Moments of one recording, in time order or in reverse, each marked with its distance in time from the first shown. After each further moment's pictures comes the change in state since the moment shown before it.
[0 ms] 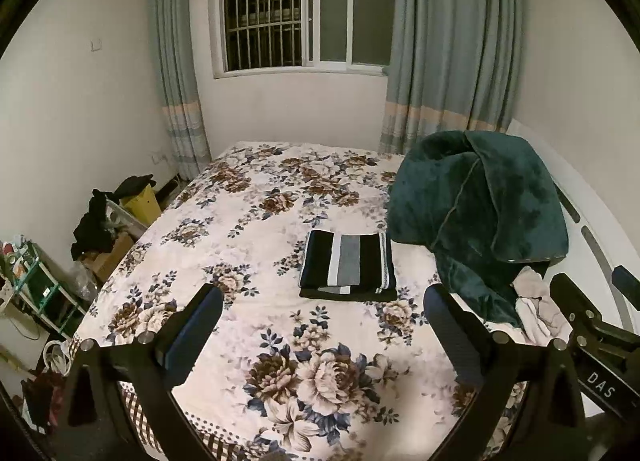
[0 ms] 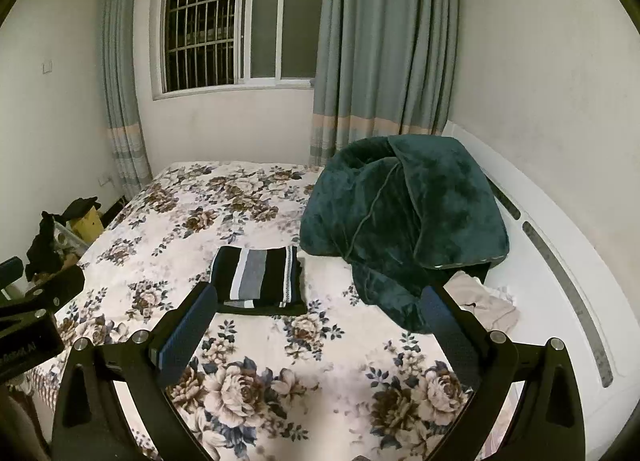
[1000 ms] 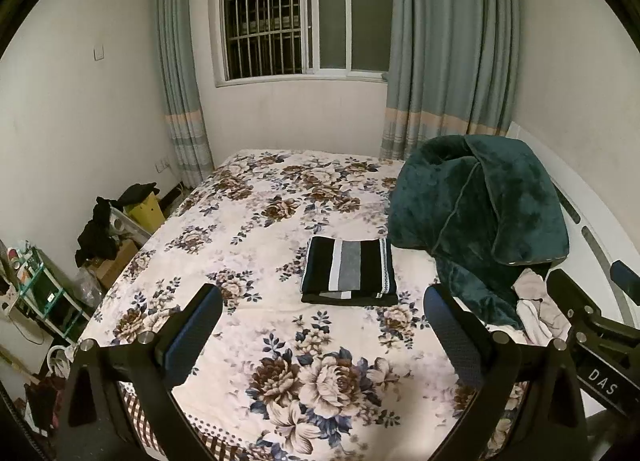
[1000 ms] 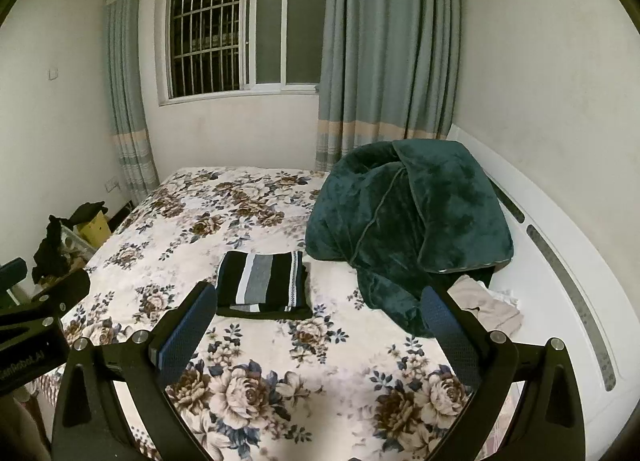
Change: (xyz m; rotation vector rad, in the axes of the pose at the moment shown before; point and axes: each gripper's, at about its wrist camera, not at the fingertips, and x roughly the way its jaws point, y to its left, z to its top) left arm -0.011 -0.008 0.010 0.016 -0.018 0.017; right arm -0.008 0.005 0.009 0.009 -0.007 0.018
